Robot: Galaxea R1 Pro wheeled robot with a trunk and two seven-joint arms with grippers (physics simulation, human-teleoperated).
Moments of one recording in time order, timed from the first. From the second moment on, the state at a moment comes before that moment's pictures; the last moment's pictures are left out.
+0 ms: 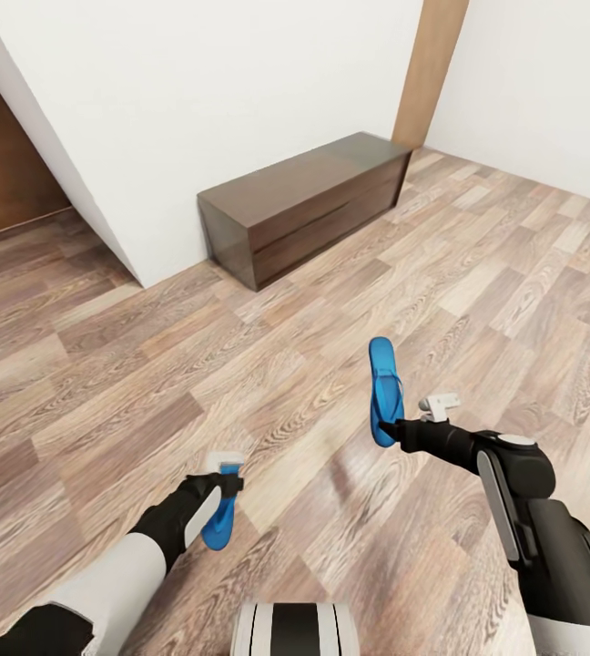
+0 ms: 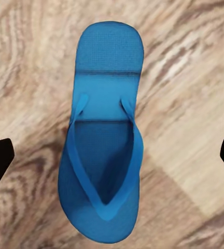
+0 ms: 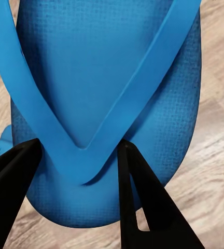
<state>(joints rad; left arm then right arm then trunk) -0.77 -0.06 -0.29 -0.47 0.31 0.39 0.25 -0.49 -0.09 -0.09 -1.61 0.03 0.92 0.54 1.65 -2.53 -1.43</state>
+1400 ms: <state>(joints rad) -0.84 -0.03 -0.34 -0.47 0.29 0.39 0.20 -0.53 -0.09 -0.09 -1.61 0.03 0.92 0.54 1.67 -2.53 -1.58</state>
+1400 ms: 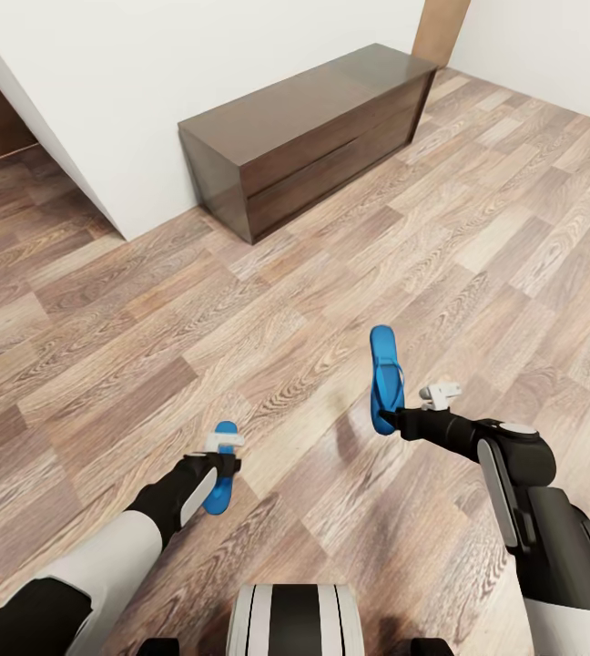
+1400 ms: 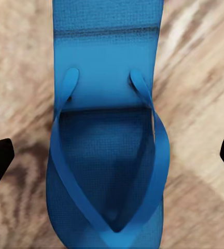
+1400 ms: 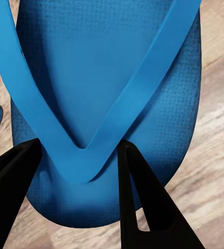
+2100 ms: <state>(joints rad) -0.83 -0.03 -0.34 -0.53 0.30 0.39 0.21 -0.56 -0.10 -0.23 -1.61 0.02 0.82 0.84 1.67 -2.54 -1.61</state>
